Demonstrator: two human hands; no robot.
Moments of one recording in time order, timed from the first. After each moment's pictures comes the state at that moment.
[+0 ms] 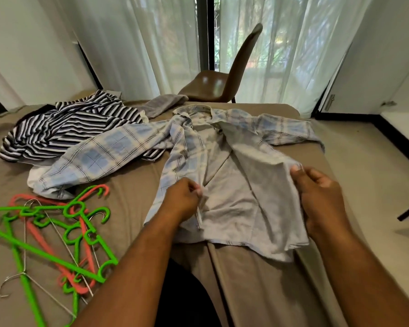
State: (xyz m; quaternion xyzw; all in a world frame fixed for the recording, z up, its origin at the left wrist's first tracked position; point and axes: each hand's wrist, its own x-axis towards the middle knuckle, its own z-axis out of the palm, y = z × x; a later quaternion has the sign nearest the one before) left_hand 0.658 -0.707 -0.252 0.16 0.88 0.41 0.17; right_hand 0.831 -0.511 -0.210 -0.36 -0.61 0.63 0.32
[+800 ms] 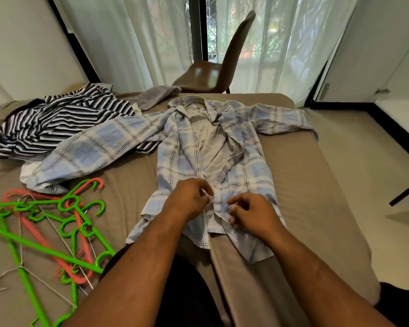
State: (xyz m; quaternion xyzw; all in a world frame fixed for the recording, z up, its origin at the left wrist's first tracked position) left_hand 0.681 -0.697 -0.257 0.26 0.92 0.26 0.16; right_hand 0.811 -0.562 -0.283 -0.29 -0.75 0.60 0.05
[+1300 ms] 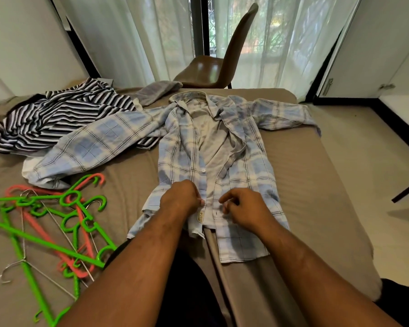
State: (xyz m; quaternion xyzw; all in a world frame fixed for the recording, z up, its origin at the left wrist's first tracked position) left_hand 0.664 -0.698 -0.280 0.19 0.95 0.15 0.20; right_hand 0.793 -0.566 -0.288 -0.24 -0.86 0.45 0.03
